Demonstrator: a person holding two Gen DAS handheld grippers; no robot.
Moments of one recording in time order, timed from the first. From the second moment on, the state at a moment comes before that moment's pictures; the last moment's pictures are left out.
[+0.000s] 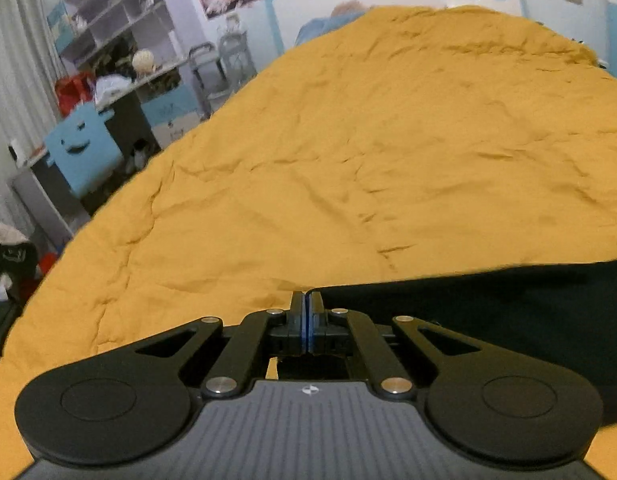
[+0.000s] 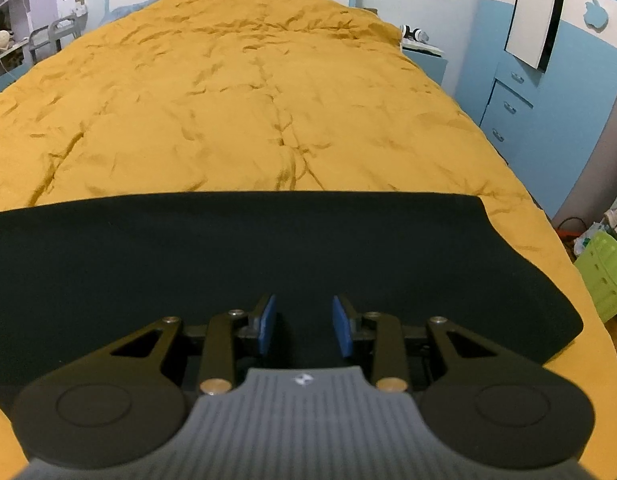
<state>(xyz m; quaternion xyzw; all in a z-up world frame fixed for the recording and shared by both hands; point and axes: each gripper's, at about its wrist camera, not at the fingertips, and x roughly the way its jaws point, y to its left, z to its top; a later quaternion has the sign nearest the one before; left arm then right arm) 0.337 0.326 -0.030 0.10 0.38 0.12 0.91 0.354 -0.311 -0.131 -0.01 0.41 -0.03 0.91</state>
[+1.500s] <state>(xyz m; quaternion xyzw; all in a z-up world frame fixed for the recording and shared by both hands) 0.255 0.414 -0.080 -0.35 0.31 0.19 0.87 0.235 -0.225 -0.115 -0.09 0.44 0.09 0.89</state>
